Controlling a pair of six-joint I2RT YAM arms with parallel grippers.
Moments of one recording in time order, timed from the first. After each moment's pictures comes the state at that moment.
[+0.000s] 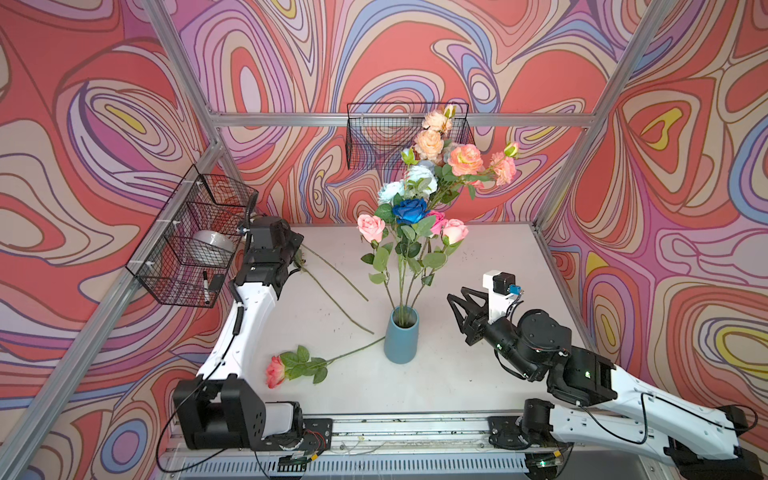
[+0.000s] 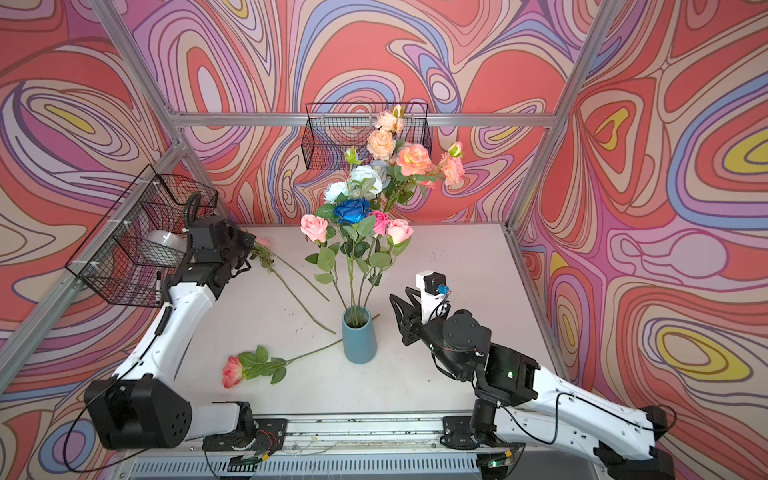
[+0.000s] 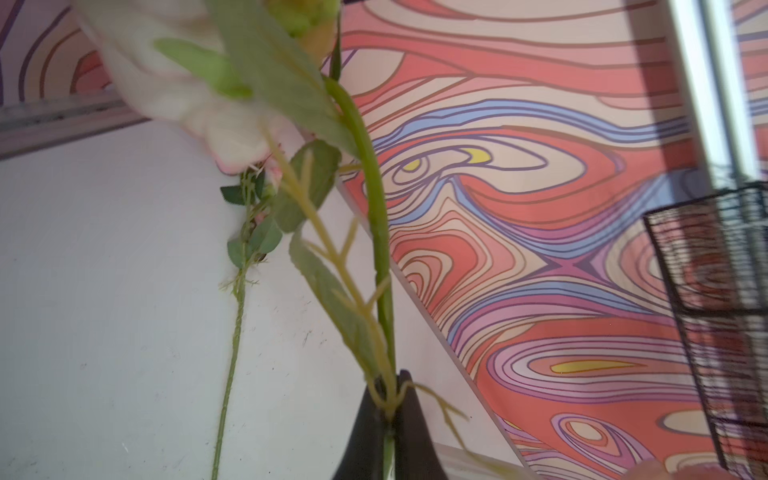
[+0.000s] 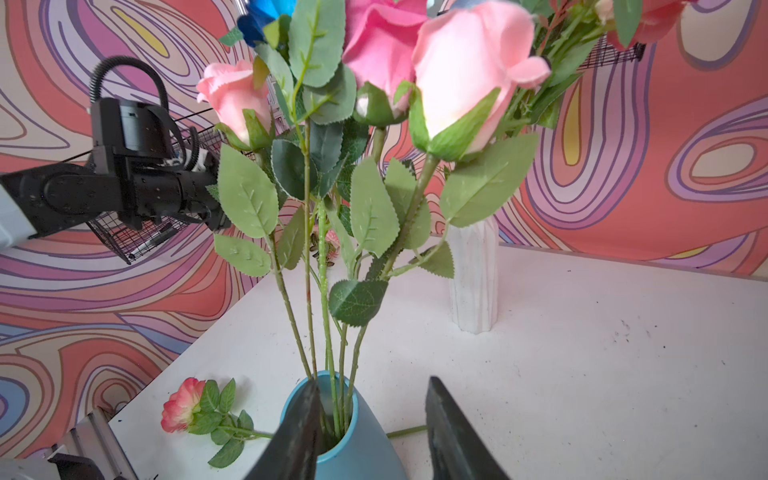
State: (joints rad) left arm 0.02 1.30 1.27 -0.35 -0.10 -0.95; right arm 1.12 0.75 0.91 -0.28 0.52 0.27
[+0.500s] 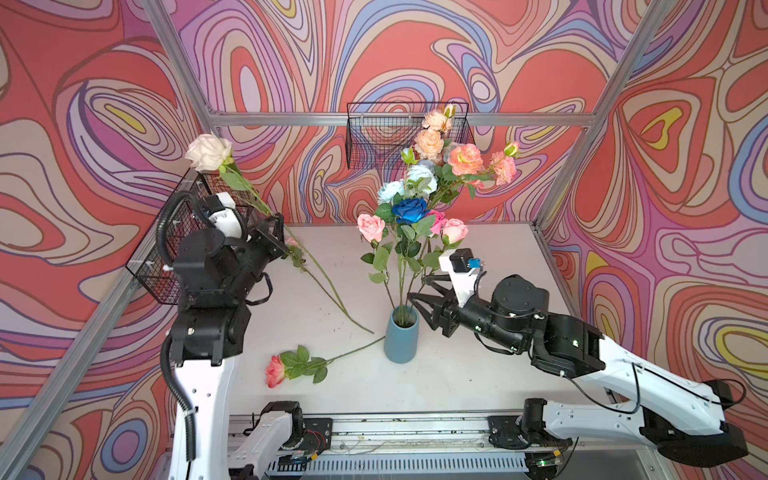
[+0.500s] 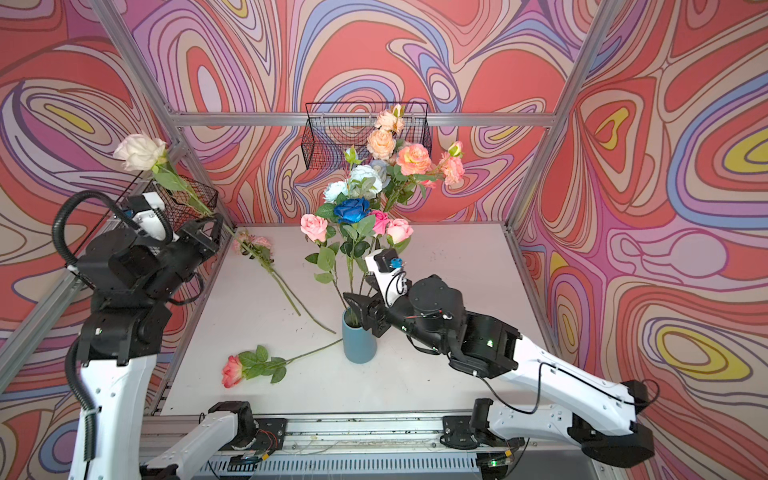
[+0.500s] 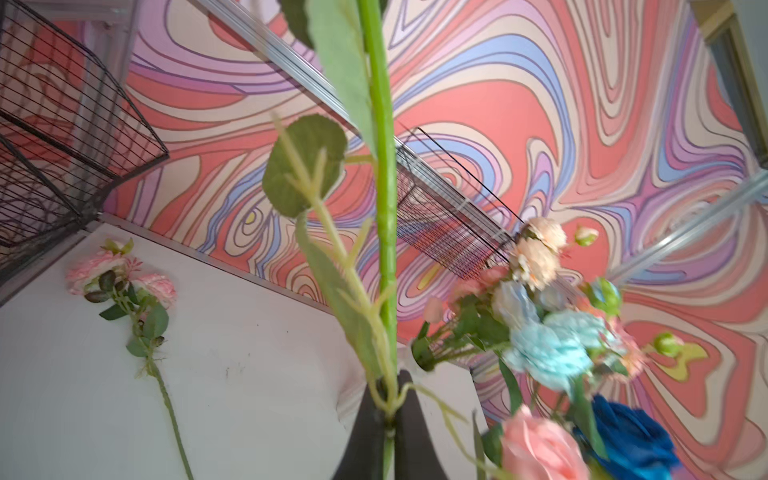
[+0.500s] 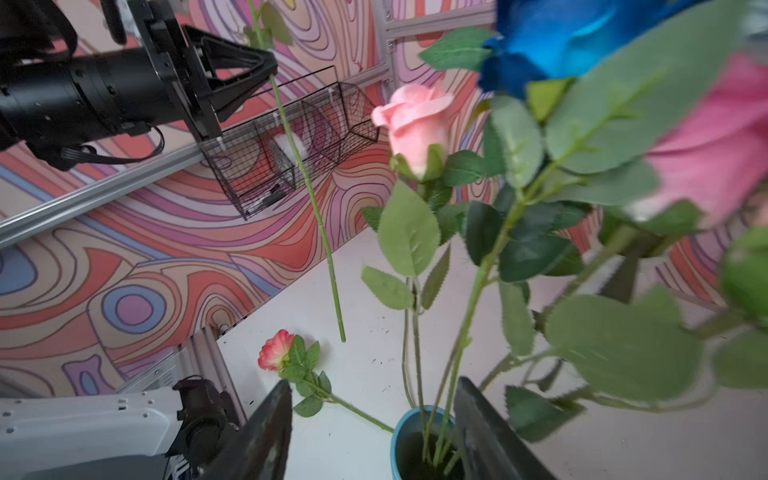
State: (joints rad) left arm 0.02 0.91 1.46 -0.59 0.26 -0.65; right arm 1.15 1.10 1.33 -0.45 0.19 0.21
